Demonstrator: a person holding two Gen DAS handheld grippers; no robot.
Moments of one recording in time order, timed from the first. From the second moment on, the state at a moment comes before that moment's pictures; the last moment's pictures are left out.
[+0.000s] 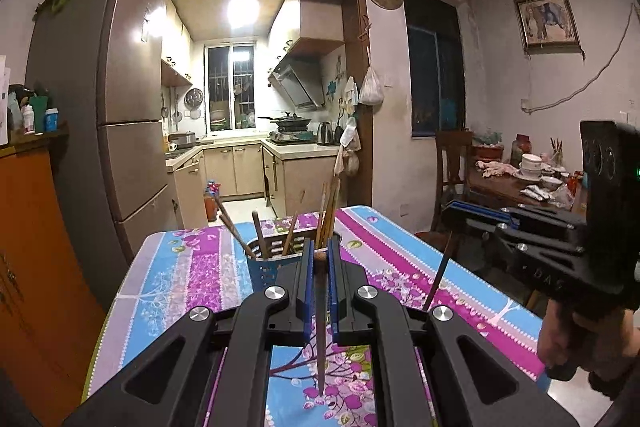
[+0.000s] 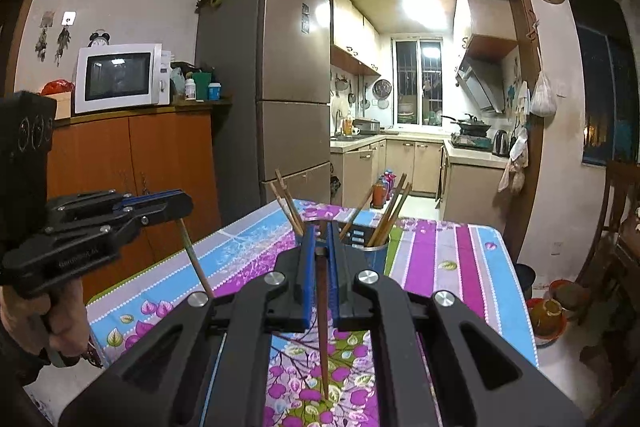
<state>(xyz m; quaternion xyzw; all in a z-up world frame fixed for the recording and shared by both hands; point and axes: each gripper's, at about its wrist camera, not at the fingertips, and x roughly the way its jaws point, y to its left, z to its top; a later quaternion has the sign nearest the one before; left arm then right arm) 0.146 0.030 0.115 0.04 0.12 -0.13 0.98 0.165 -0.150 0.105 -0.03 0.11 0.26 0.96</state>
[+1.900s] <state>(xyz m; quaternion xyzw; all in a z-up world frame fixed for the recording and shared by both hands) 0.375 0.052 0.219 0.00 0.15 -0.08 0.99 0.384 -0.120 0.207 0.01 0.16 0.26 0.95</state>
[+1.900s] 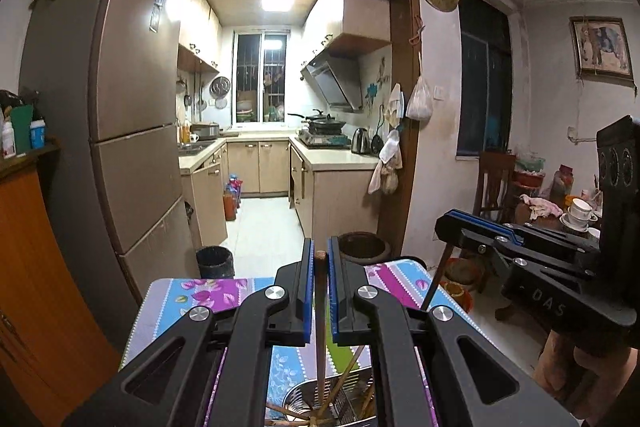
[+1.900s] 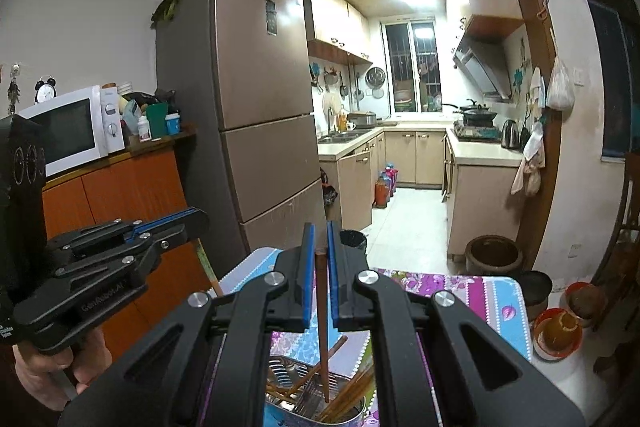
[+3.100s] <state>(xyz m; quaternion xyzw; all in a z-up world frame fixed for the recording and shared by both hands) 0.369 0.070 0.174 -0.01 0.15 -0.03 0.99 0.377 -0.150 0.163 0.02 0.15 0.22 0.96</state>
